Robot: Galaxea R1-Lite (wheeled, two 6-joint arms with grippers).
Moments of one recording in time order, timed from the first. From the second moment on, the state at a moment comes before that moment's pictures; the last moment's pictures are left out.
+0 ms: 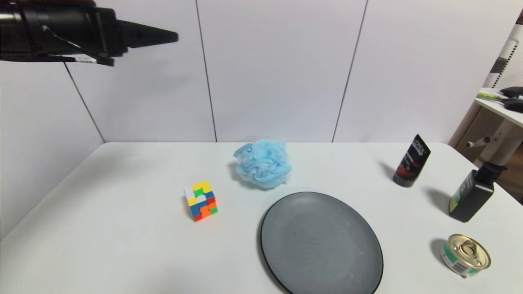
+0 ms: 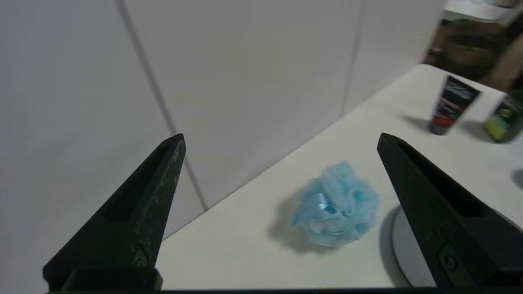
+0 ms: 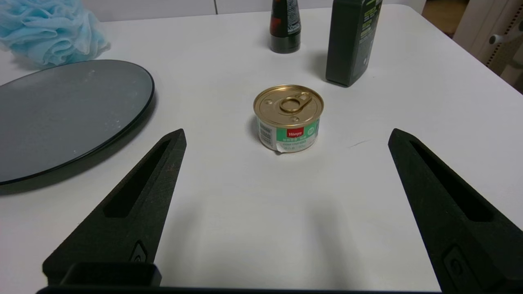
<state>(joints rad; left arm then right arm) -0.14 1.60 -1.63 0.05 -0.59 0.13 0.00 0.00 0.00 0.00 -0.03 0.05</state>
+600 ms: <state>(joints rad) -0.29 1.91 -1.68 0.04 -0.82 0.28 0.00 0.00 0.00 0.00 -0.02 0.05</state>
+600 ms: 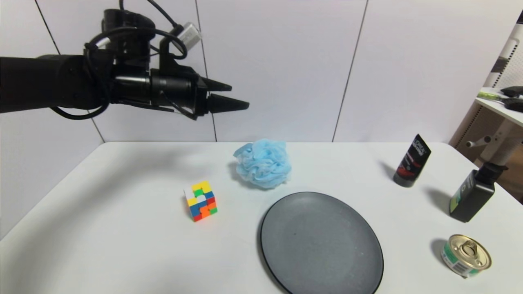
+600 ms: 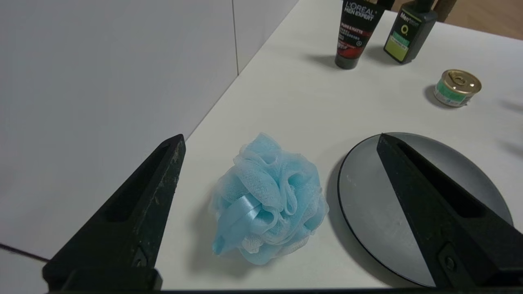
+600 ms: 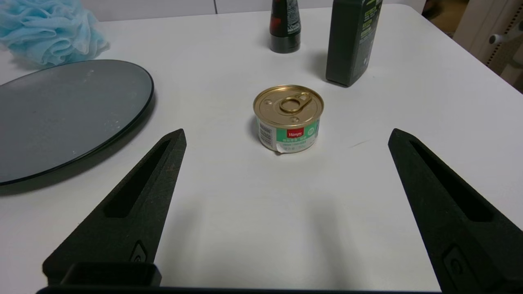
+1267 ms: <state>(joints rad) -0.36 2.10 -1.68 0.04 -0.73 0.38 0.00 0.00 0.00 0.00 -0.02 0.05</state>
